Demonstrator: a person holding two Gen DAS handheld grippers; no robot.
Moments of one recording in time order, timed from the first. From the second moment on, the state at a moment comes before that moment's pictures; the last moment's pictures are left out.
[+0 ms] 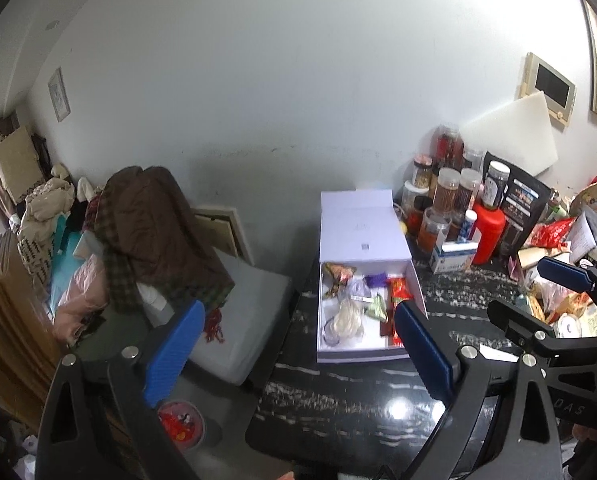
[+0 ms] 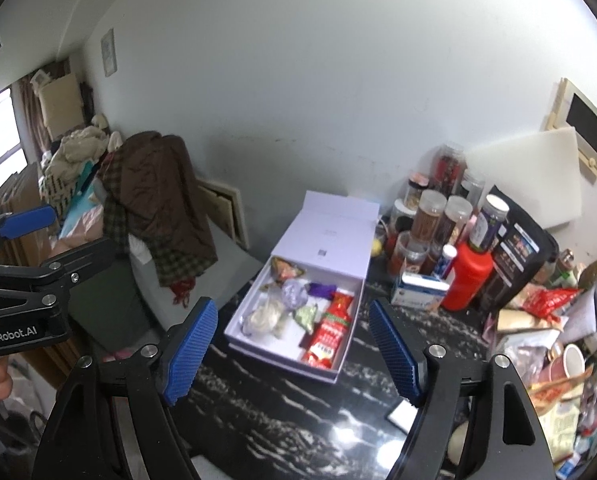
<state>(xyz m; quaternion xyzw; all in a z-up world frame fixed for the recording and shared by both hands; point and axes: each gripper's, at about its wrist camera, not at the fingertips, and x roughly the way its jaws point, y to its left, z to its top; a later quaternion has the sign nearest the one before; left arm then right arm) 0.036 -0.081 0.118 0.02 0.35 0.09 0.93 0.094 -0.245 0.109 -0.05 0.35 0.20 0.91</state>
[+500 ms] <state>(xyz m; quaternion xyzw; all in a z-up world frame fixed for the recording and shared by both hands) -0.007 -0.083 0.090 0.02 0.37 0.09 0.92 0.044 -0.237 0.075 -0.05 0.38 0.19 0.90</state>
